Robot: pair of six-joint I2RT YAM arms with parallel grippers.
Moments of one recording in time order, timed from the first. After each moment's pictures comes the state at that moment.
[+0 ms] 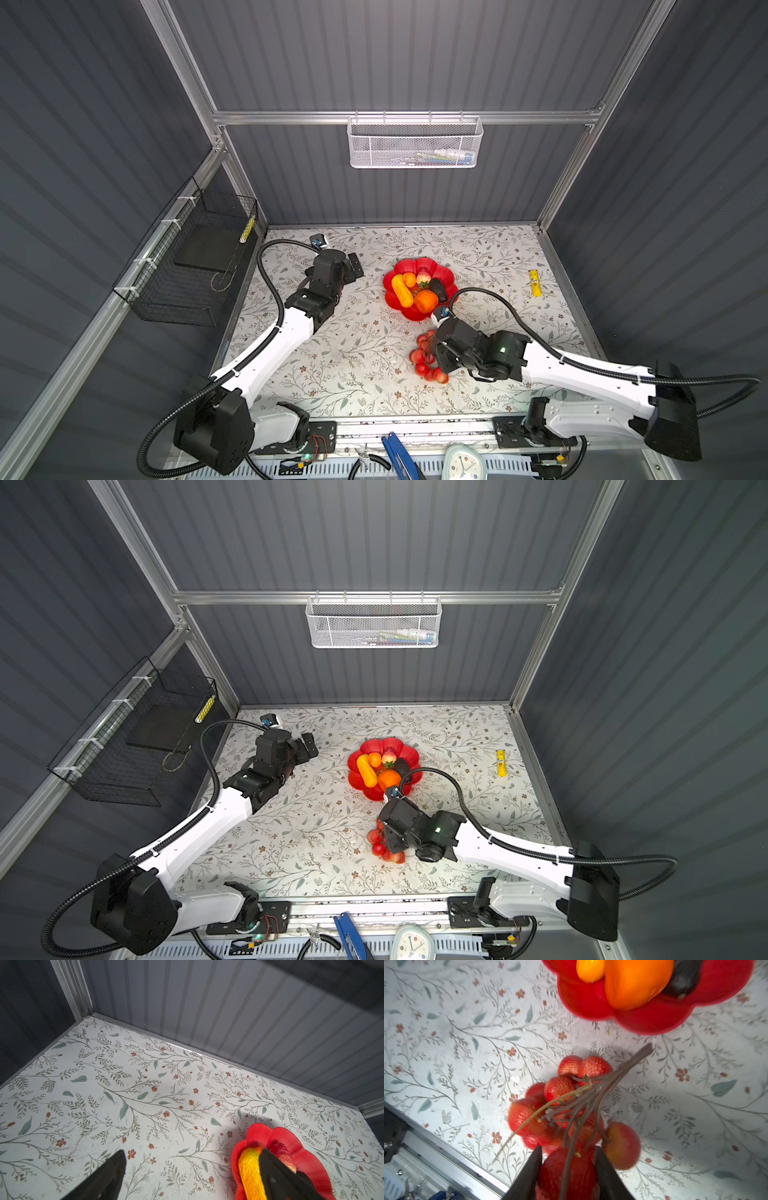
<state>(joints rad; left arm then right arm) -0.45 1.27 0.97 -0.18 -0.39 -0.51 1.06 1.14 0.83 -0.65 0.24 0.58</state>
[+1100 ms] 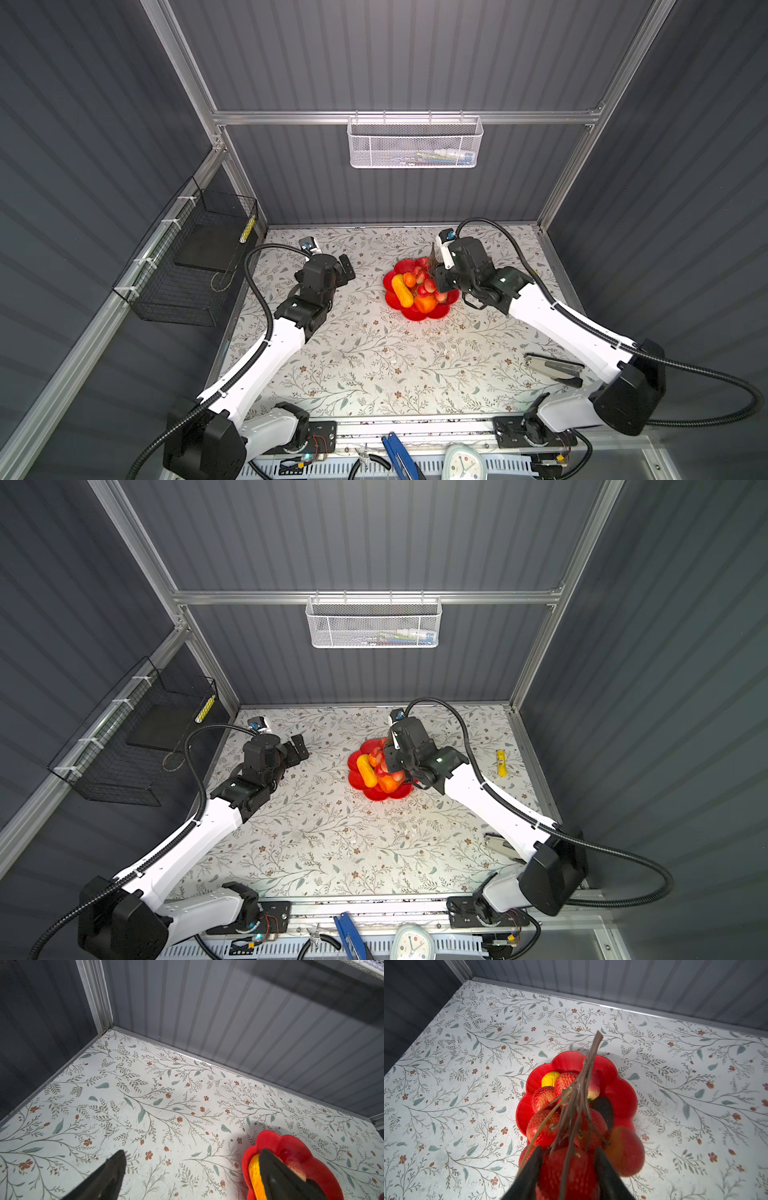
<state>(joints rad) -0.44 1.17 0.92 -0.19 -0.44 -0.47 0.66 1.46 1.30 -0.53 0.16 0.25</state>
